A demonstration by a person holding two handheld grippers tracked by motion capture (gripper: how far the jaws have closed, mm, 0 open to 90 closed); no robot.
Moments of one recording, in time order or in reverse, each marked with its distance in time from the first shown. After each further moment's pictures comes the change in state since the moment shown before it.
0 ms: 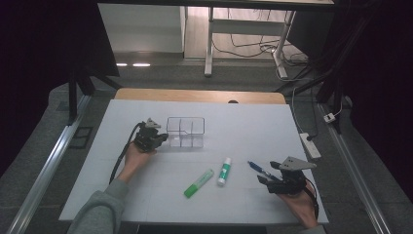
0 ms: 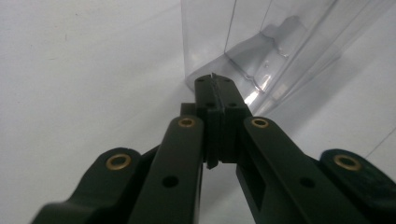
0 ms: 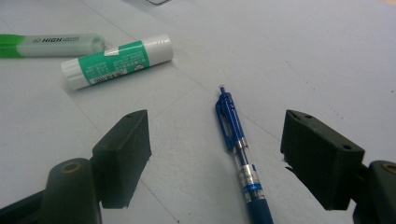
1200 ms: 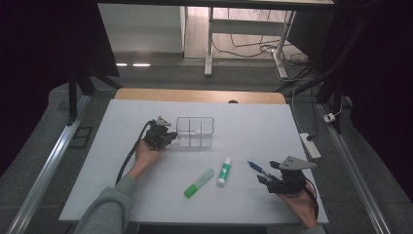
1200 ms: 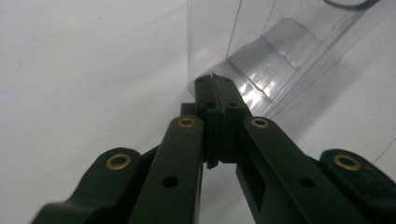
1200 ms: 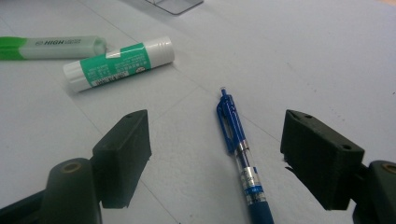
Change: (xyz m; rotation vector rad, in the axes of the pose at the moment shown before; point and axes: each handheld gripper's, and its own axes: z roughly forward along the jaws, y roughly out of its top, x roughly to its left) left arm -0.018 0.019 0.019 -0.007 -0.036 0.010; right arm 0.000 0.001 0.000 -0.008 0.005 0.005
